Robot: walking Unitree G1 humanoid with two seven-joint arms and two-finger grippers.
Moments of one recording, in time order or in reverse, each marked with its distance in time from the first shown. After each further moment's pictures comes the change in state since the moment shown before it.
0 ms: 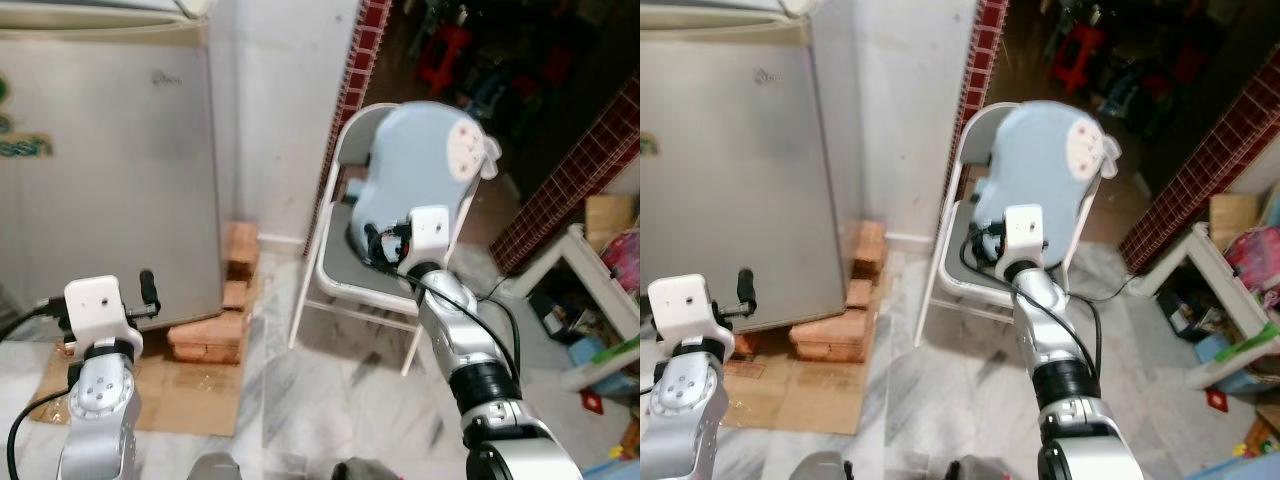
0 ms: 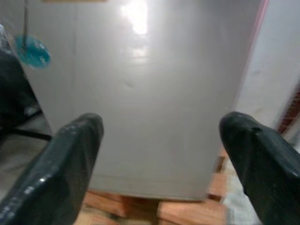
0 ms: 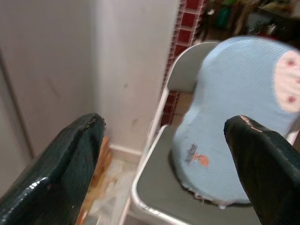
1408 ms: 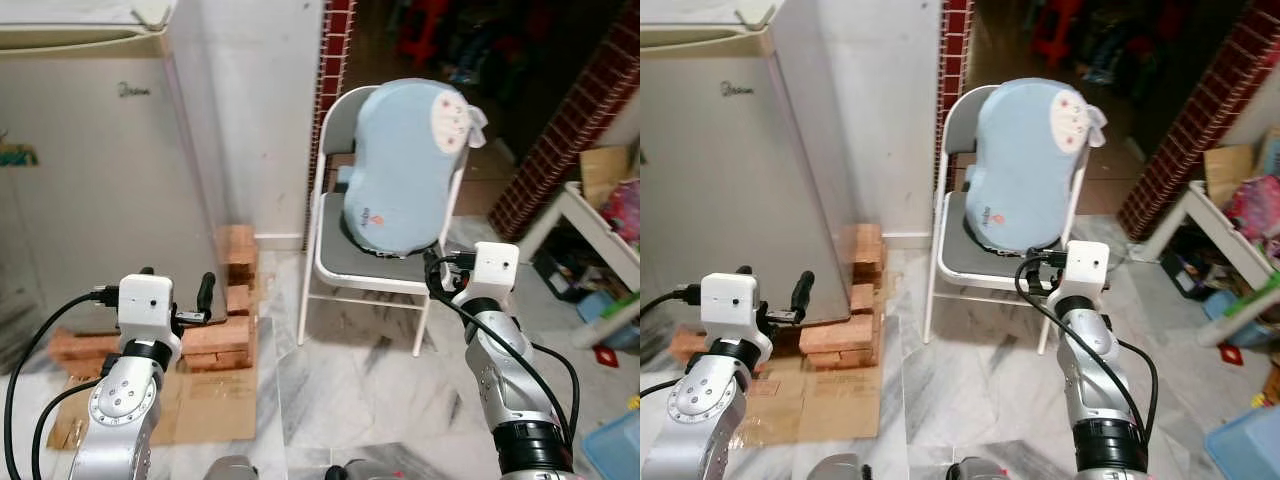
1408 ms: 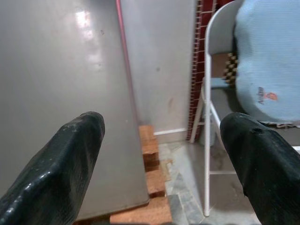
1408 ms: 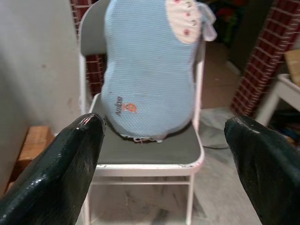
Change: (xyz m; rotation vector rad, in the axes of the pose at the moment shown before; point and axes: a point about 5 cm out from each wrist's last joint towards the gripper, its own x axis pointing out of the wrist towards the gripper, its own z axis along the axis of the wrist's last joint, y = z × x) left arm -0.014 -0.016 0.012 0.050 0.008 -0.304; right arm -0.046 -0.027 -0.025 0.087 0.087 -0.169
